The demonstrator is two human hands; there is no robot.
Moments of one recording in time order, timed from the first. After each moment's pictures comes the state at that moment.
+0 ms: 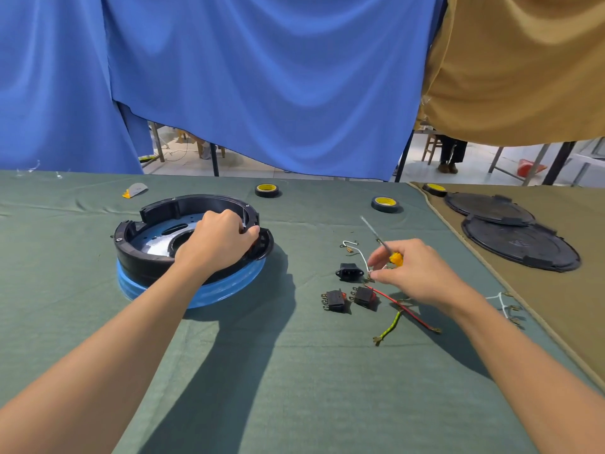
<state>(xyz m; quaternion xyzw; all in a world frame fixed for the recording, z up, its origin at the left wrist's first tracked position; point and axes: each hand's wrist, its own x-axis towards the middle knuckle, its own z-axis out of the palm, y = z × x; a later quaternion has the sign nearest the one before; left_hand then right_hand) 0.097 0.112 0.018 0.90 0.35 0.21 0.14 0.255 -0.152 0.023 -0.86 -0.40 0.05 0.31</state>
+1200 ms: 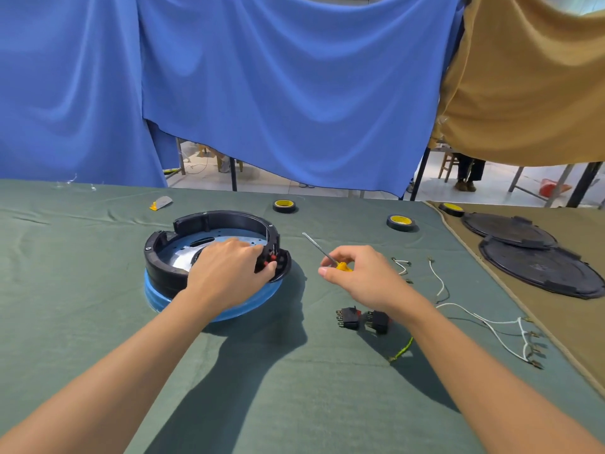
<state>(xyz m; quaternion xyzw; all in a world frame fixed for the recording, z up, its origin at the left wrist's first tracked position) 0.069 0.100 0.003 0.93 0.24 0.25 -0.15 0.213 -0.088 0.027 -0.80 -0.47 0.08 0.37</state>
